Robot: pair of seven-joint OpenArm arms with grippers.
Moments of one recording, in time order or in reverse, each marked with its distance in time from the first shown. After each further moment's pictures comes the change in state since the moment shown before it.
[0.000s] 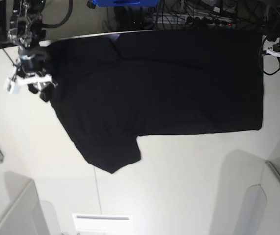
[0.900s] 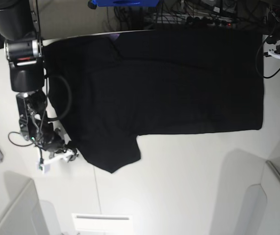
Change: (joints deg) left arm -1.9 0.3 0.2 0.0 9.6 0.0 -0.4; right arm 53.0 2.6 -20.6 -55.4 -1.0 8.2 -11.9
